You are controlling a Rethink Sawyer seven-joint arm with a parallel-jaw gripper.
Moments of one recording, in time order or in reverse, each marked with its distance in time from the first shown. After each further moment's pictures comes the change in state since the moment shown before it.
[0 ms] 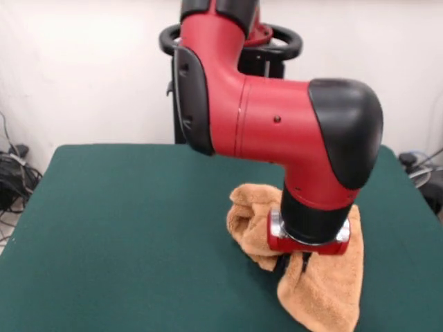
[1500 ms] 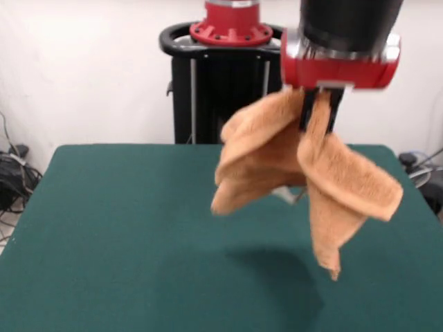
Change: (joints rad) arm -0.002 -0.327 -0.032 -0.051 0.000 0.417 0.000
